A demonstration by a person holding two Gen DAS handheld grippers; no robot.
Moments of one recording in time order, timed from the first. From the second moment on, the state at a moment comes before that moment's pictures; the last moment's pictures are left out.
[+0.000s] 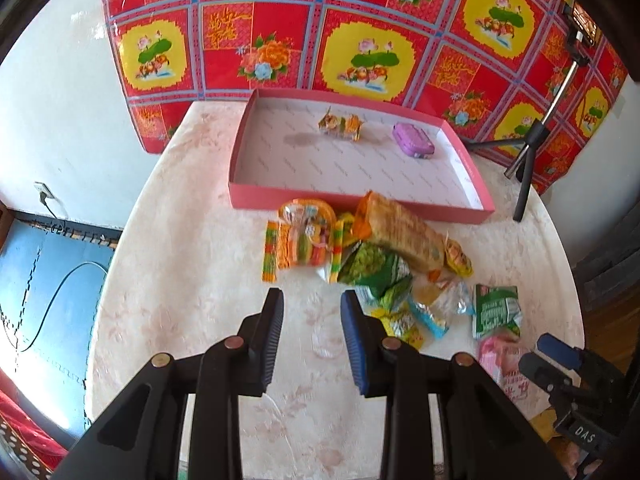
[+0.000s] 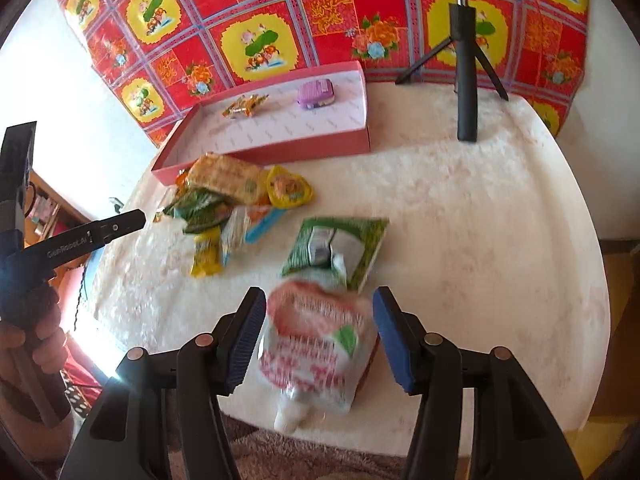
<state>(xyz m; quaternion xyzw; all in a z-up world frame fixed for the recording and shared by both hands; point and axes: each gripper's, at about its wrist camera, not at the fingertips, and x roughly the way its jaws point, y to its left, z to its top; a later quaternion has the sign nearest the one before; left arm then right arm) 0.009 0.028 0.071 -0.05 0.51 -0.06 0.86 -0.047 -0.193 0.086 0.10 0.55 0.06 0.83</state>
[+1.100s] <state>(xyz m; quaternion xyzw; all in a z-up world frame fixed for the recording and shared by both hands) -0.004 -0.026 0.045 -0.04 0.53 -0.12 0.84 -0.059 -0.202 0.063 0.12 0.56 0.06 0.82</state>
